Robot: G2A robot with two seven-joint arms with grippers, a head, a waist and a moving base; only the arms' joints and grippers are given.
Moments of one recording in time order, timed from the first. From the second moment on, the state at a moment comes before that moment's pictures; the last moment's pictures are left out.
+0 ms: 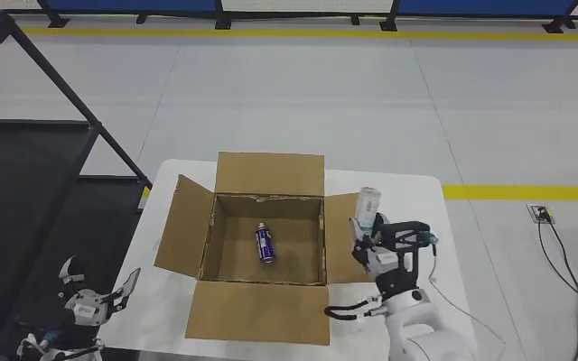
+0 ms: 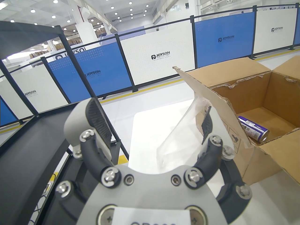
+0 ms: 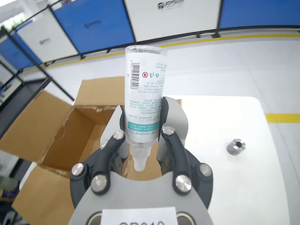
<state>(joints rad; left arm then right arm) 1.69 -1.16 -1.91 -1.68 1.41 -0.32 0.67 -1.34 -1.41 1.18 -2.16 -1.36 0.21 0.52</state>
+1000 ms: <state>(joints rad) 1.68 -1.16 -1.96 -1.64 1.38 -0.36 0.69 -0.59 -1.61 0.79 -1.20 -1.18 0.39 0.93</state>
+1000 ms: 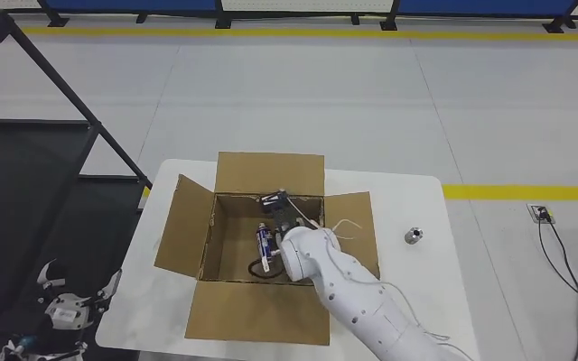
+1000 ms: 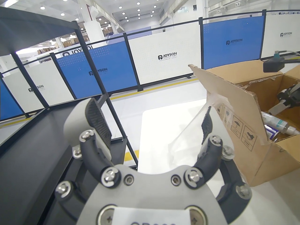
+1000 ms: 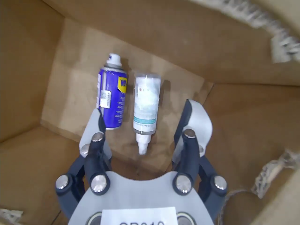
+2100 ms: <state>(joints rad) 1.68 -1.16 -1.90 -1.69 1.47 -0.31 0.65 -0.79 -1.43 1.62 -1.23 -1.36 0.25 1.07</state>
